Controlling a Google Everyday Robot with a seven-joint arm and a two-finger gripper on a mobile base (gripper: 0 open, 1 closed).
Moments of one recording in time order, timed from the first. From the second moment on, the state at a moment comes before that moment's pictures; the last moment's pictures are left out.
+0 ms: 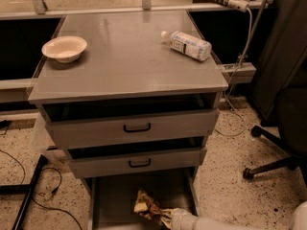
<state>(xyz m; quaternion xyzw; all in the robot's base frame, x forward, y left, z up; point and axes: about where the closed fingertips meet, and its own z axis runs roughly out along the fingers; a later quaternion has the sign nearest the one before) 0.453 -0.059 0.218 -0.64 0.65 0.04 0.41</state>
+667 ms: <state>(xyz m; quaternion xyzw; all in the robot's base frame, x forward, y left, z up) 0.453 -0.059 0.218 -0.64 0.65 0.04 0.41</state>
